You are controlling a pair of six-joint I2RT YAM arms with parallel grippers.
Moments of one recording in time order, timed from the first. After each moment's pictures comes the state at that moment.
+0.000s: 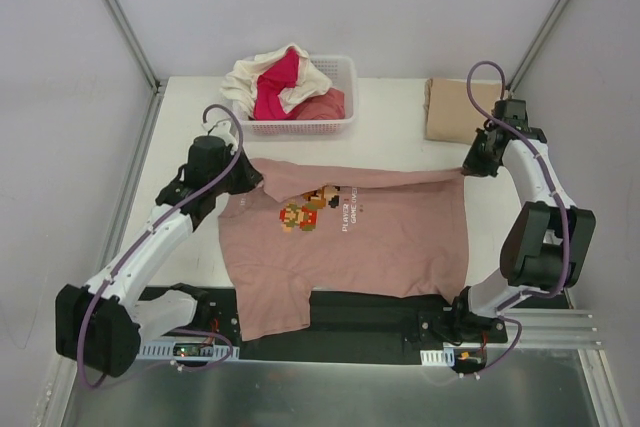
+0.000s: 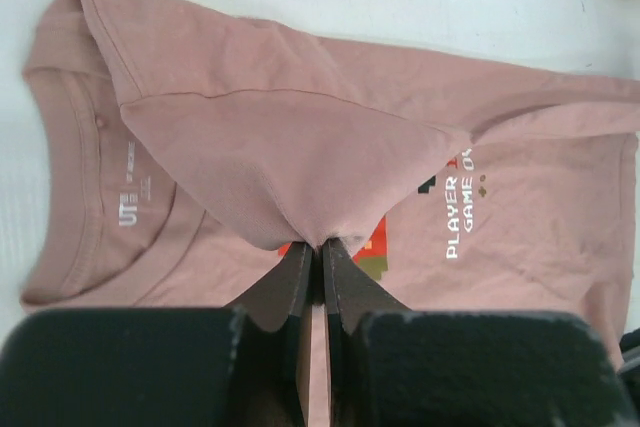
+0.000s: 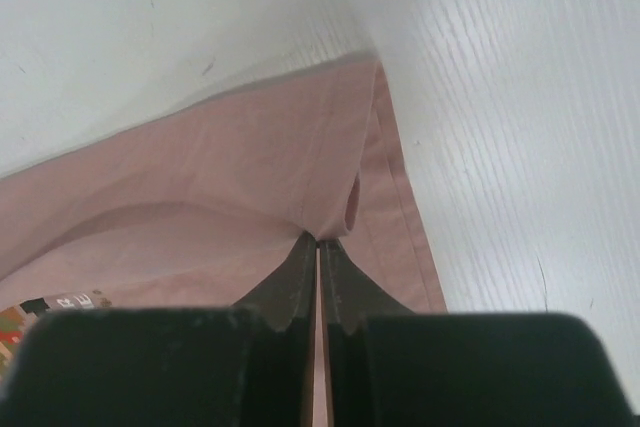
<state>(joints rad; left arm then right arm) -0.31 1.09 0.81 -0.32 0.13 -0.49 -0.13 1.59 1.27 -0.76 -0.04 0.30</state>
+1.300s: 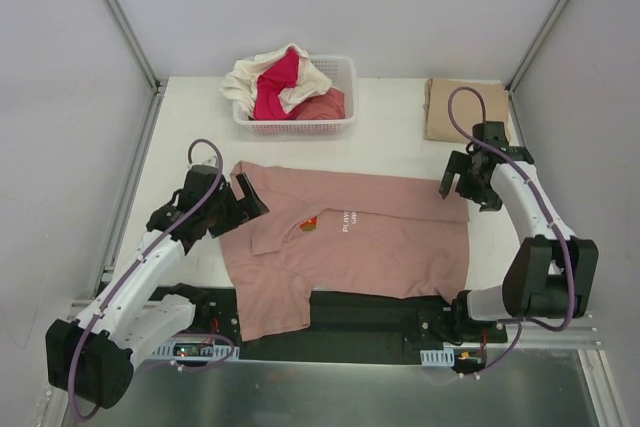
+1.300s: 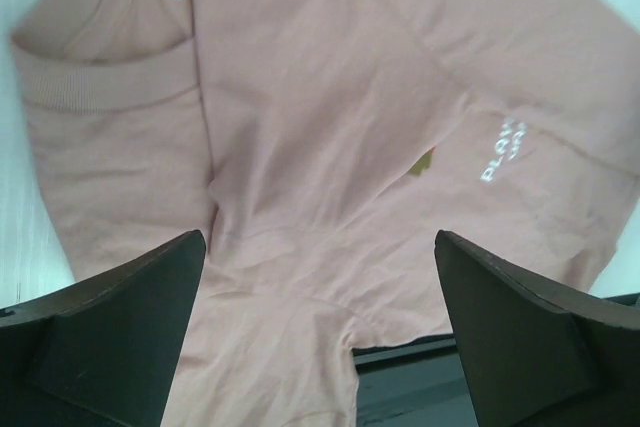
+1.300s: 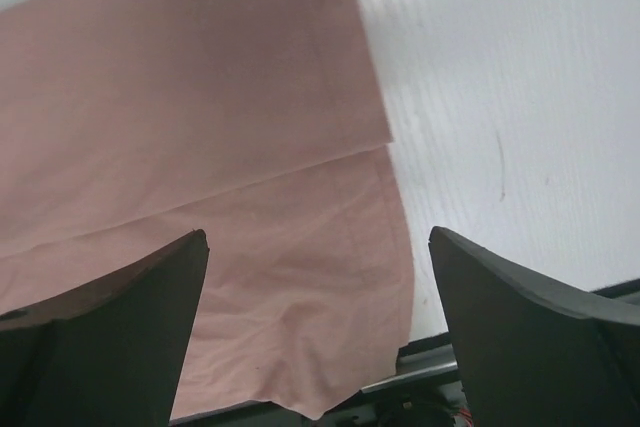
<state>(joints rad) -0.32 0.88 0.63 -0.62 0.12 -0.75 -0.03 1.44 1.08 -0.90 0.16 0.32</state>
